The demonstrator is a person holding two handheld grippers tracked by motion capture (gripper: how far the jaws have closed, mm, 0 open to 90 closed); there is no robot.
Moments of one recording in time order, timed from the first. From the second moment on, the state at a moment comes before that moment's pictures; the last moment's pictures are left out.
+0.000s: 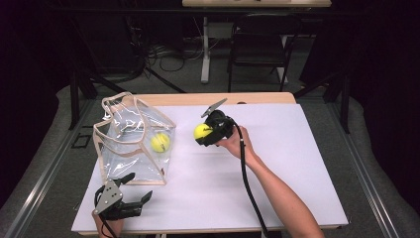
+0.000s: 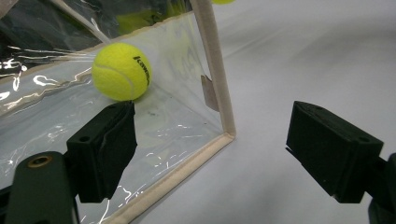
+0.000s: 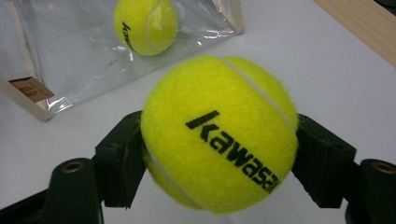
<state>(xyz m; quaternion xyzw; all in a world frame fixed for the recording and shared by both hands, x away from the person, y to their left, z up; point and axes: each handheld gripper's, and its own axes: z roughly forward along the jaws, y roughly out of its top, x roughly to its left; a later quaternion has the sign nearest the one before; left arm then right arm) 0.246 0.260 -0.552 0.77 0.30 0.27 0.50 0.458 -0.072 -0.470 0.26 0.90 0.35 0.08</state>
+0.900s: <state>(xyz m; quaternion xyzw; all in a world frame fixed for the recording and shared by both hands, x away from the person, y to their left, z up) 0.246 0.259 -0.551 0.77 0.30 0.27 0.50 0.455 -0.062 -0.448 0.24 0.90 0.35 0.08</state>
